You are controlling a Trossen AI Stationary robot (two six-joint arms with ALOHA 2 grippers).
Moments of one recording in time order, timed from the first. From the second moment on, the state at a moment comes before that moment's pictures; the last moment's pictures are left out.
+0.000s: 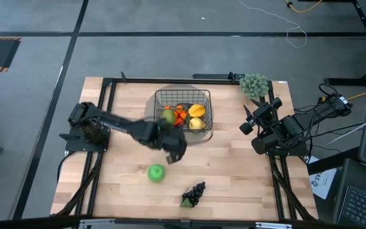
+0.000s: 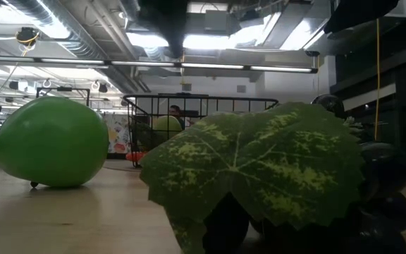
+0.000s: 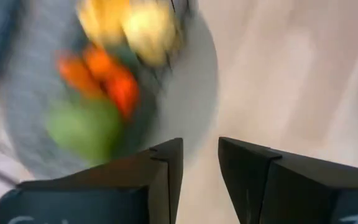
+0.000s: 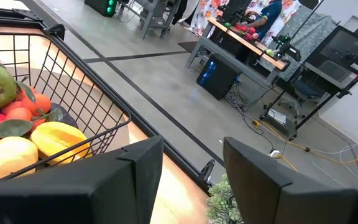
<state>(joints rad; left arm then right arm) -0.25 1.78 1.64 -1.03 -0.44 -0.53 0.48 1.02 0.99 -1.33 1.31 0.93</state>
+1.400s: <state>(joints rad) -0.43 1.78 1.34 -0.84 -0.19 -0.91 0.48 1.02 0.99 -1.33 1.31 0.93</state>
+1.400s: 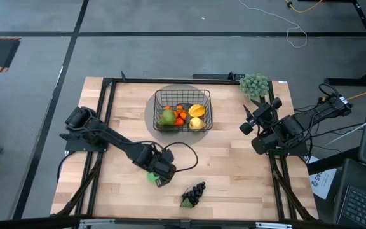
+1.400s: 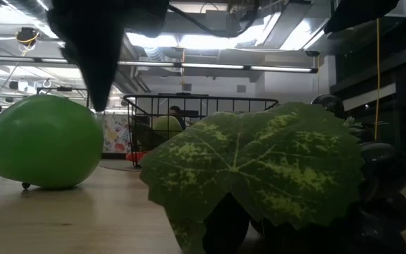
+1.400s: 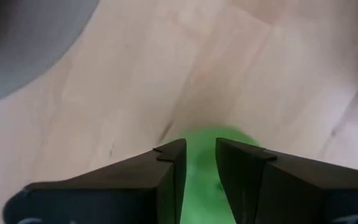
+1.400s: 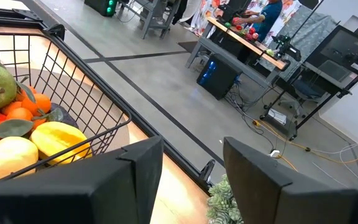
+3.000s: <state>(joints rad) -0.68 1.73 1.34 -0.96 -0.26 -1.20 0.48 1.02 0.99 -1.31 1.30 0.94</state>
